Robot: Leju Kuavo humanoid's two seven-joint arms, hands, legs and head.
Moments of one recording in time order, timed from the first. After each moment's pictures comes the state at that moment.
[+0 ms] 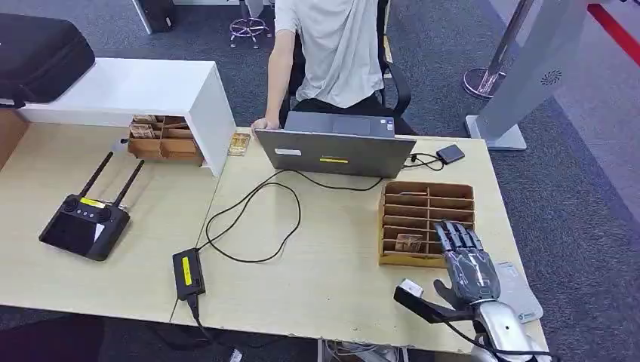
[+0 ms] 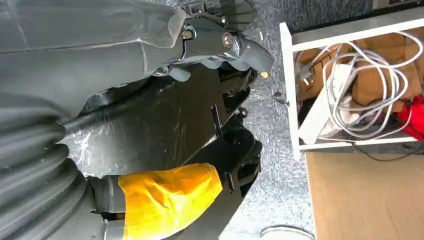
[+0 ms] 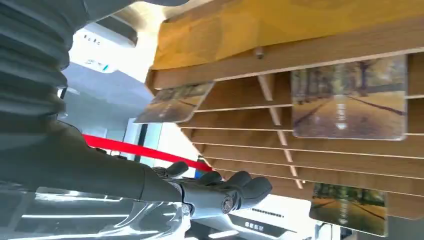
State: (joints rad) left arm -0.11 -0.05 -0.82 -0.17 1.03 -0.19 -0.34; right arm -0.13 -0.31 0.31 -1.28 1.27 -0.30 0.08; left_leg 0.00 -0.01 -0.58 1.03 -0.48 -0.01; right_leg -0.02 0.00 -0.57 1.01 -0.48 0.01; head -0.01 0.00
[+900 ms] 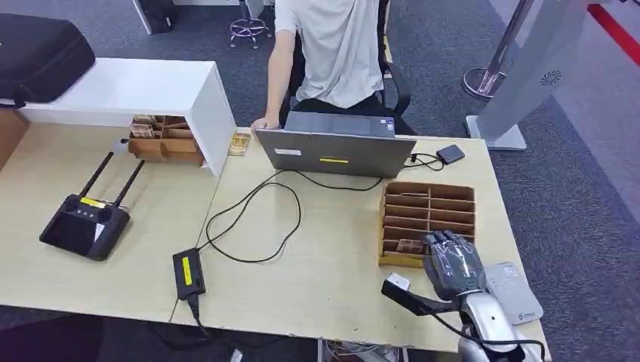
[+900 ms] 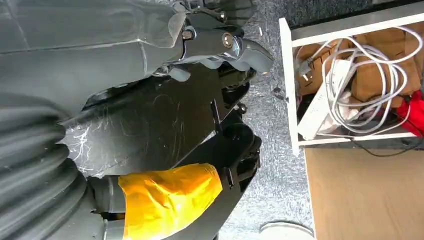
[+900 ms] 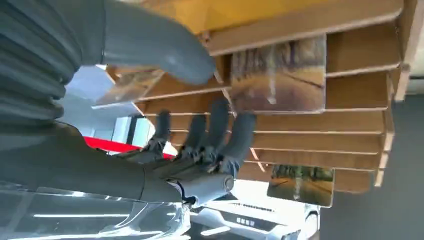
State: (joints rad) left arm -0.11 -0.05 -0.82 -0.17 1.04 -0.20 -0.34; right arm -0.18 -0.28 0.36 -1.25 1.26 -0.28 0.08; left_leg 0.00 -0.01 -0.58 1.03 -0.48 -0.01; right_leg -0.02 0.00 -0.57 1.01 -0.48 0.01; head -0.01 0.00
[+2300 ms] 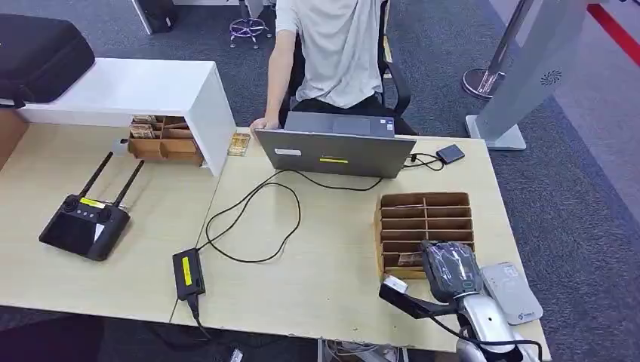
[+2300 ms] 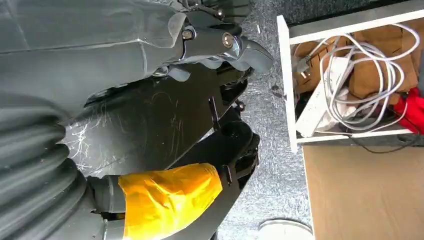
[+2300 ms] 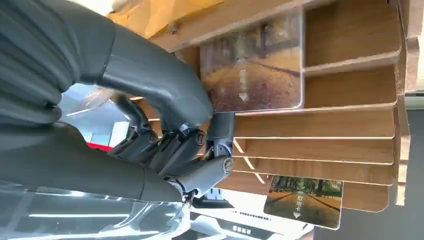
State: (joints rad) left arm -0.11 -0.05 -0.82 -0.17 1.04 -0.21 -0.35; right arm -0.17 -0.28 0.37 -1.25 1.25 -0.28 0.08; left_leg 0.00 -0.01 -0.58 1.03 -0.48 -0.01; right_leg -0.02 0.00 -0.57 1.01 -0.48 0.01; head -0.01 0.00
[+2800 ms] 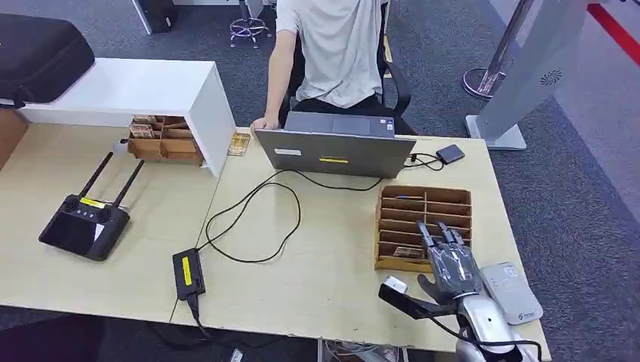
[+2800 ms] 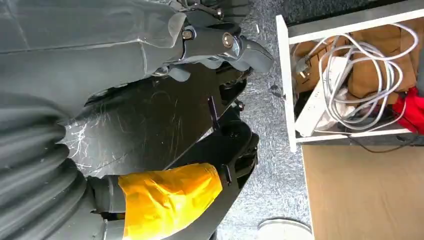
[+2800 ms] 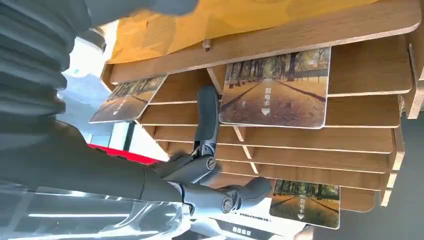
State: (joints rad) left arm -0.11 -0.05 -0.82 -0.17 1.04 -0.21 -0.35; right arm -0.17 -0.28 0.37 -1.25 1.25 -0.29 0.09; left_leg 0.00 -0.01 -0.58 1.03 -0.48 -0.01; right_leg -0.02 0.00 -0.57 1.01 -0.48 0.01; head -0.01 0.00
